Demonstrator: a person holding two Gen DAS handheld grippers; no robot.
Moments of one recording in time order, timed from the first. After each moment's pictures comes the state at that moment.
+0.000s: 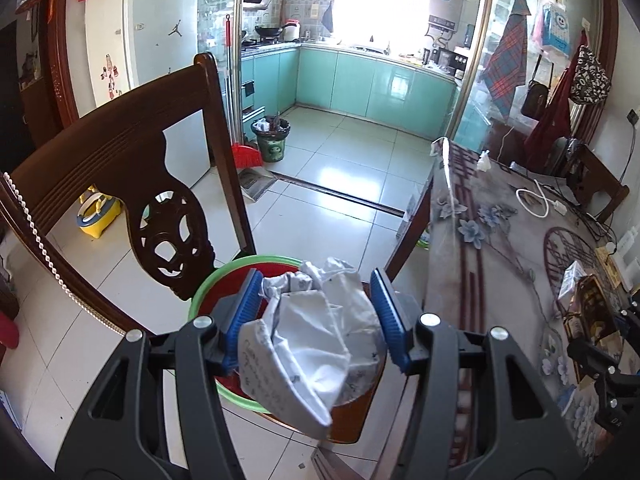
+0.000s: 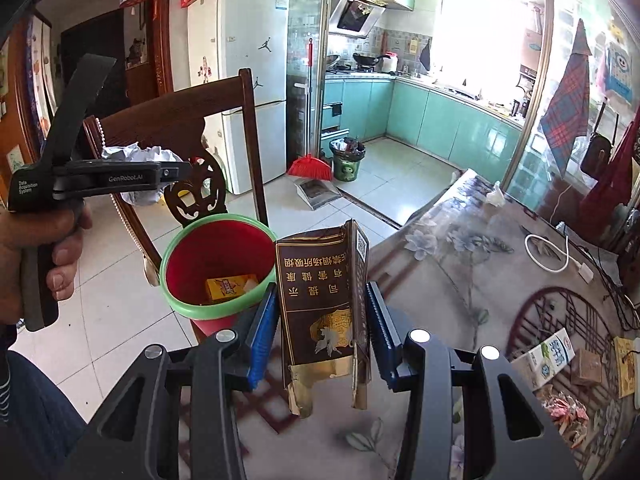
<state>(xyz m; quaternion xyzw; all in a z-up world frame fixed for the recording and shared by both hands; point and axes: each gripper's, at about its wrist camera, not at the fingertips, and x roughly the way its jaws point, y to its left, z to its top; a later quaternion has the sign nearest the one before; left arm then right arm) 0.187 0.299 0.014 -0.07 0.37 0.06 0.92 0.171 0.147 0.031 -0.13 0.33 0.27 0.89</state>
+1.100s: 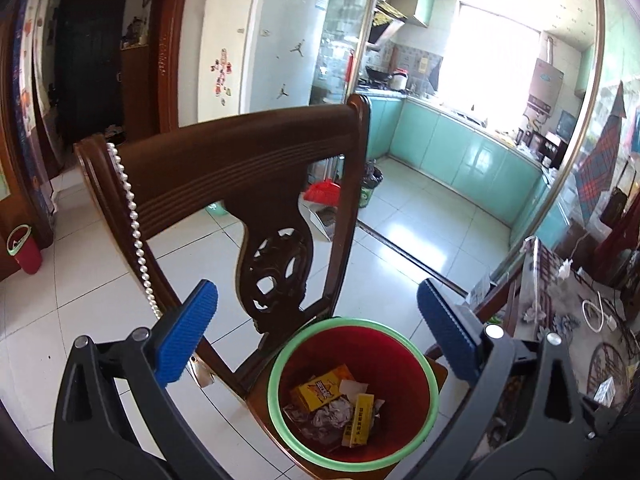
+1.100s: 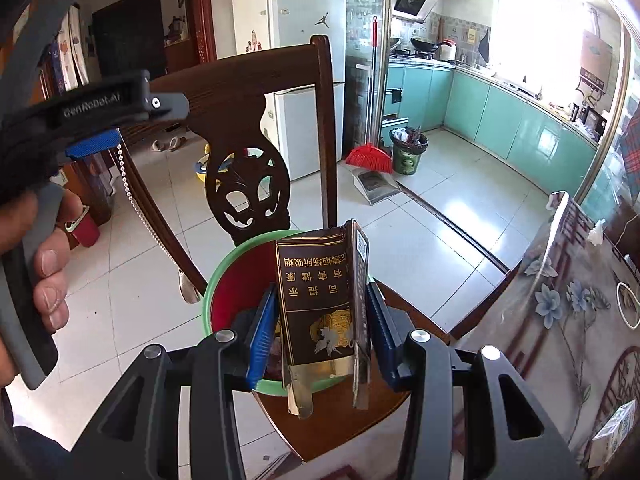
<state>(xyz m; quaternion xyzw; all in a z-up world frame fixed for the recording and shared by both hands) 0.170 0.416 0.035 -0.17 0.28 0.24 0.92 0.227 0.299 -0.017 -0.15 0.37 0.35 0.85</state>
